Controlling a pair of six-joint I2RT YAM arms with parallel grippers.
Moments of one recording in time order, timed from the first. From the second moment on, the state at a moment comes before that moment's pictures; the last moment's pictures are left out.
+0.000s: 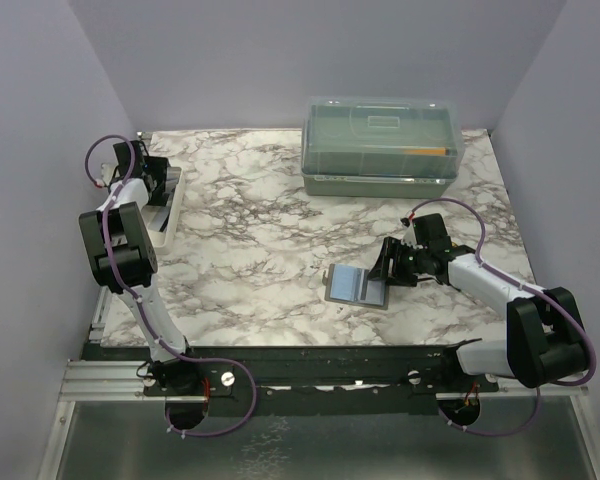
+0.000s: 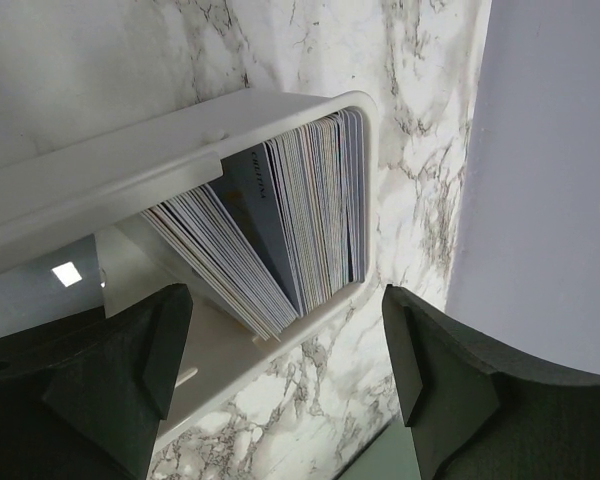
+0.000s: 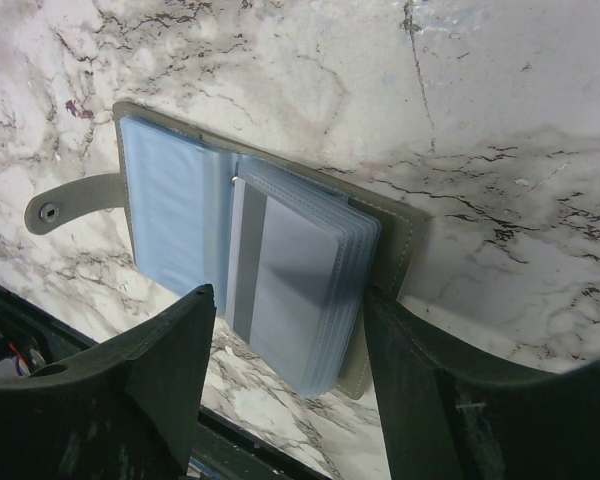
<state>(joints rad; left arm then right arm) 0.29 2.01 1.44 -0.20 0.01 -1.25 0.27 1.32 0.62 -0.30 -0.38 0.47</state>
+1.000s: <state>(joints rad) 0.29 2.03 1.45 -0.21 -0.02 -1.28 0.27 1.32 0.62 -0.30 -0.38 0.47</state>
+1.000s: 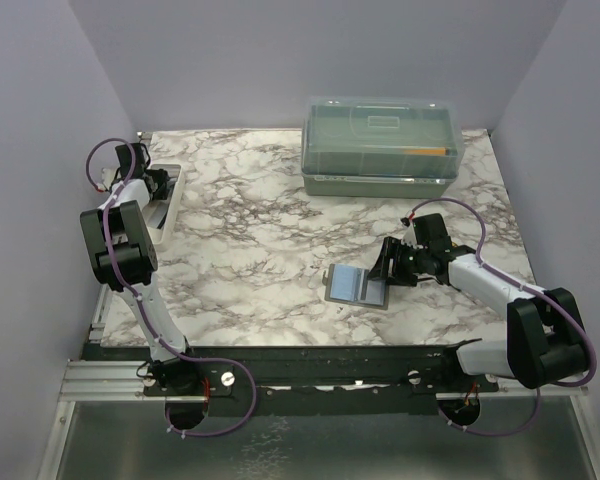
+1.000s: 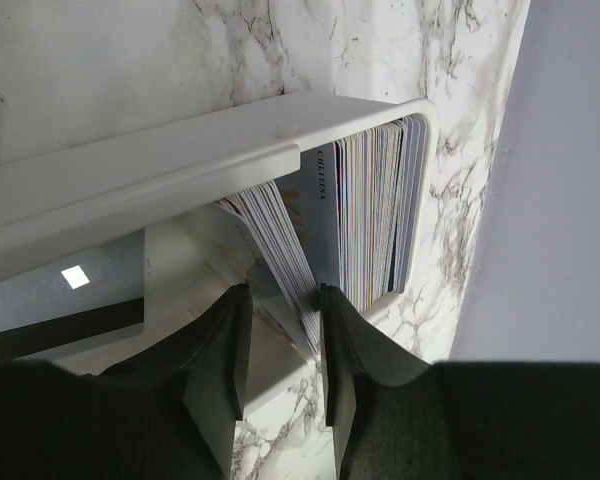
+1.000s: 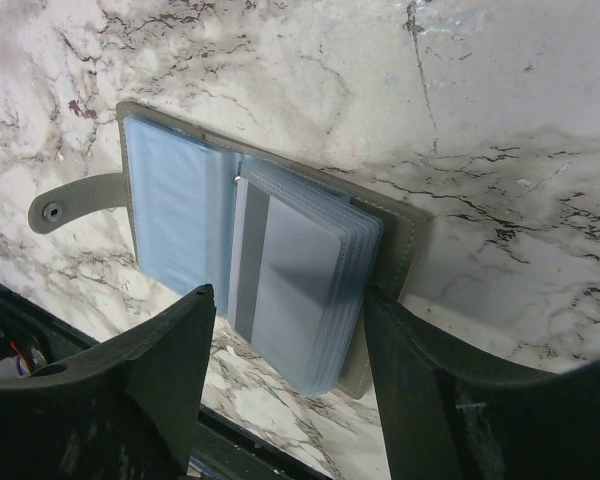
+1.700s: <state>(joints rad) 0.29 2.01 1.45 -0.21 -0.02 -1.27 0.27 1.32 0.62 -0.30 -0.38 0.47</state>
